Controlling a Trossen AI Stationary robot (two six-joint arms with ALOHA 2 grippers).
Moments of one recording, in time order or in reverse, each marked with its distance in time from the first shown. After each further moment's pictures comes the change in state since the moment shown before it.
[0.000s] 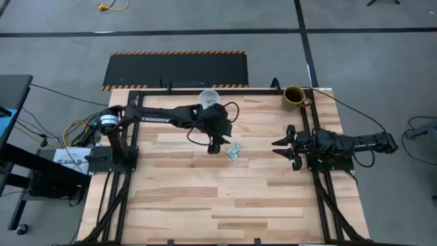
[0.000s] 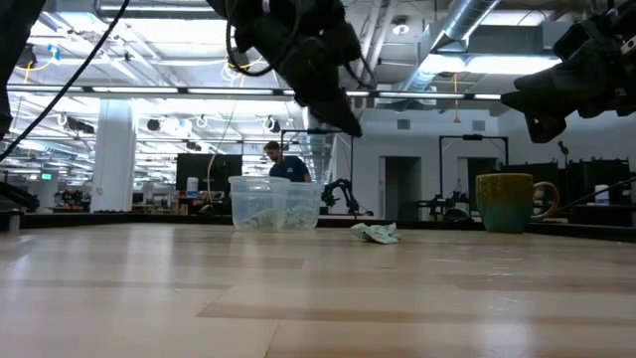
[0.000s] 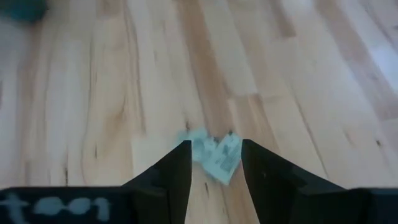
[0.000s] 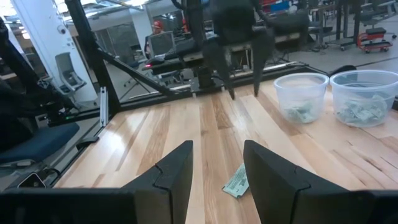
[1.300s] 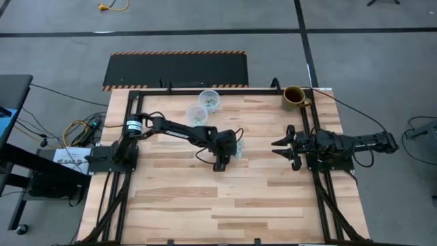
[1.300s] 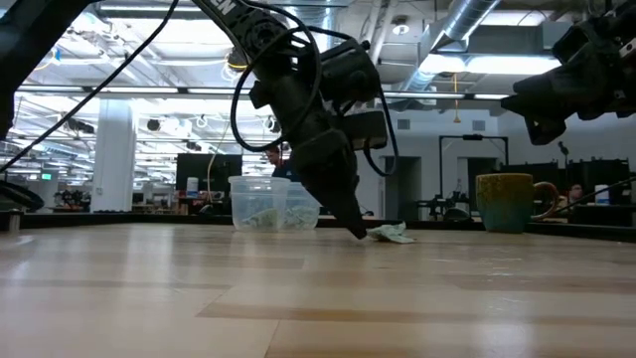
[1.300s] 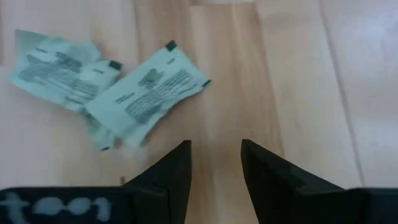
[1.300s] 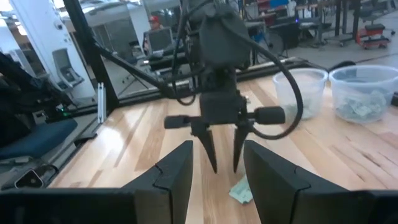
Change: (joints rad) left arm -0.125 0.283 0.002 0.061 -0.066 -0.162; right arm 0.000 0.015 0.000 -0.002 0.001 0.000
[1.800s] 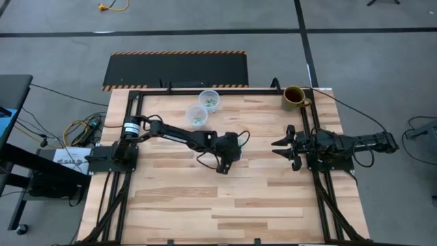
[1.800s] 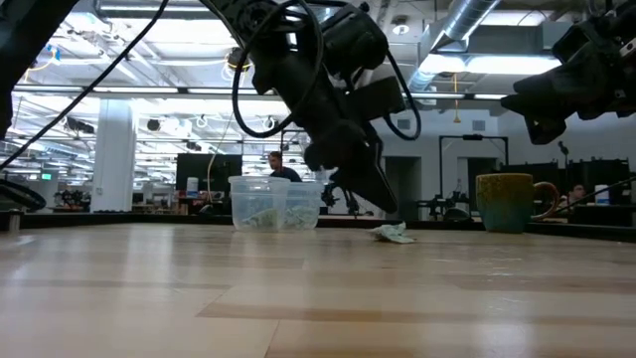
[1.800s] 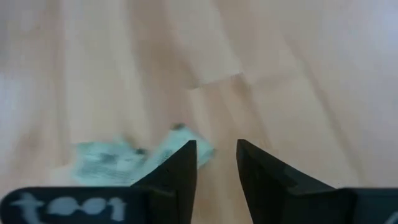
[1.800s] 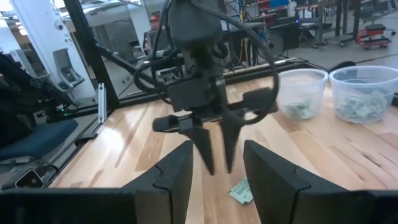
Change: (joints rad) left arm -0.060 -0.024 0.000 0.147 -0.130 0.186; right arm 0.000 0.000 0.000 0.001 0.000 0.000
